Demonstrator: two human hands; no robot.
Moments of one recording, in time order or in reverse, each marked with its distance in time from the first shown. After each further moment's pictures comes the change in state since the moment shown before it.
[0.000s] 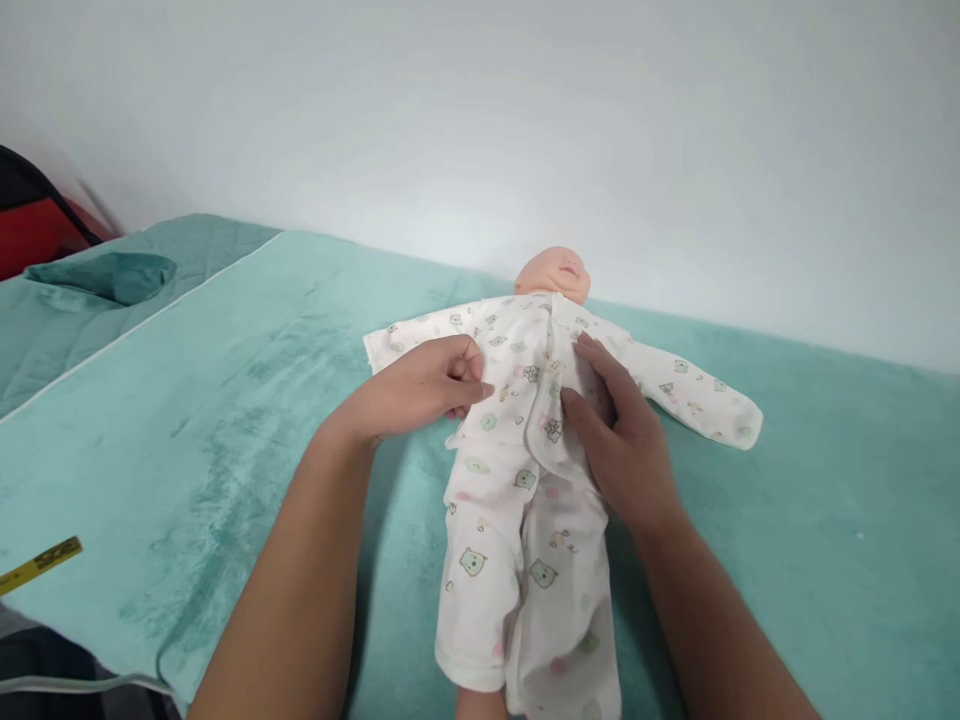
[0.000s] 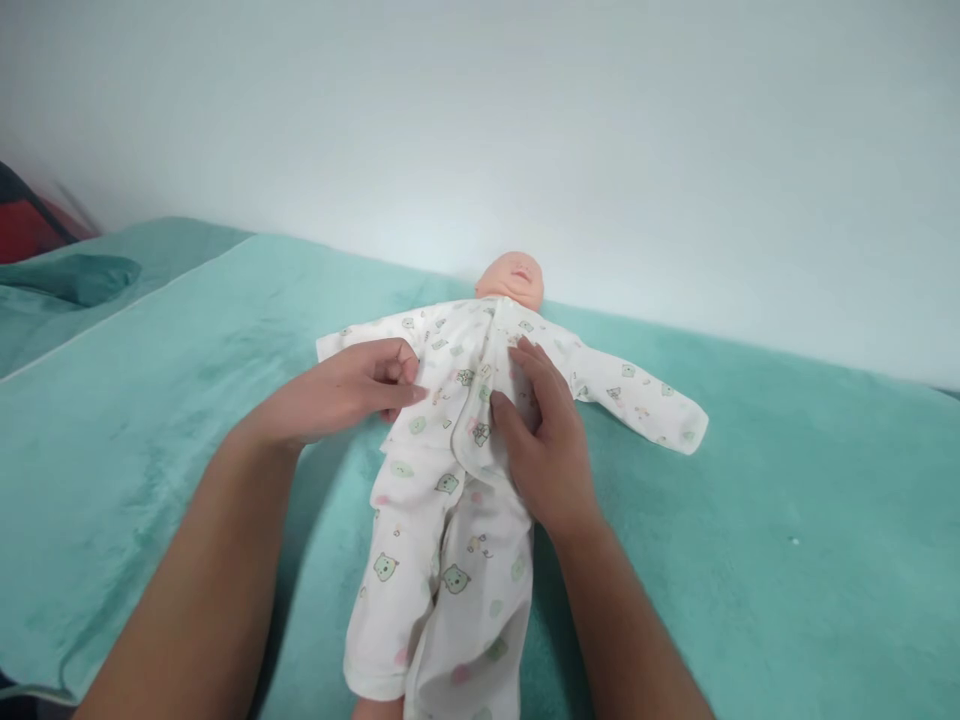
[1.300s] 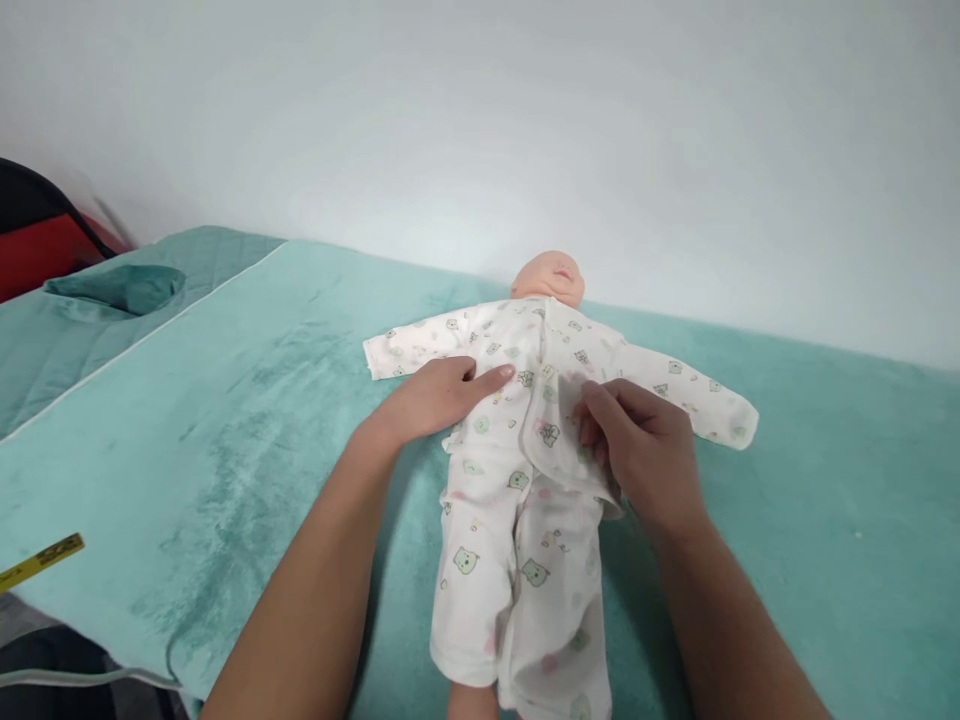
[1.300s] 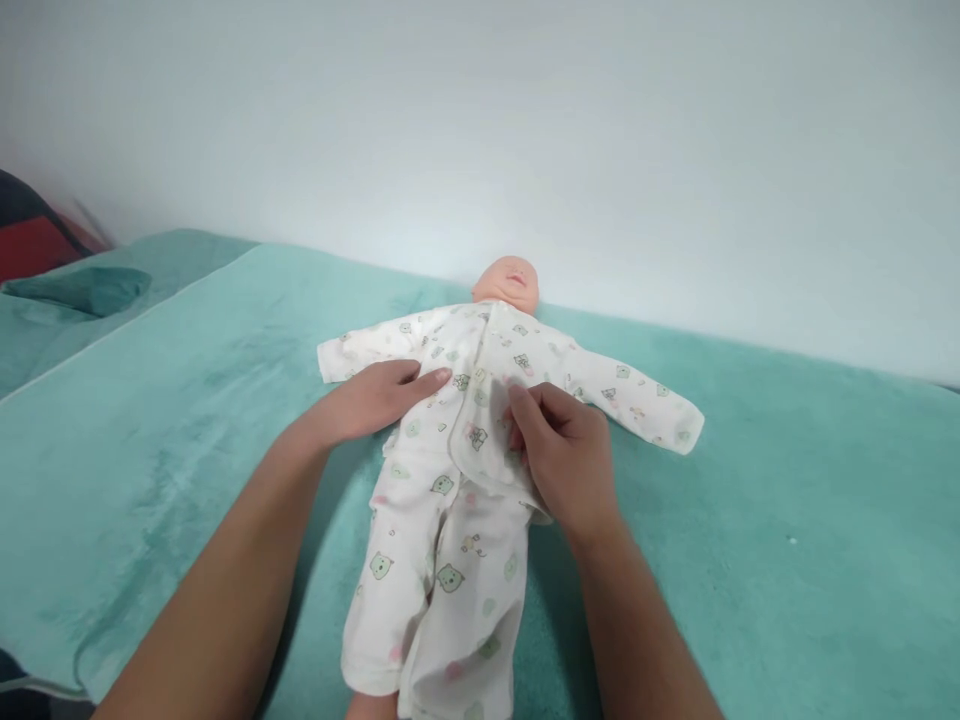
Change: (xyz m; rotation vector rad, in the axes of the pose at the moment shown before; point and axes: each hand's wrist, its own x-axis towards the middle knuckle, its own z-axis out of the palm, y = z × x) left_hand 0.016 -0.008 0.019 0.354 0.188 -0.094; right_hand 0.002 -0.012 -0.019 0.114 -0.014 0.268
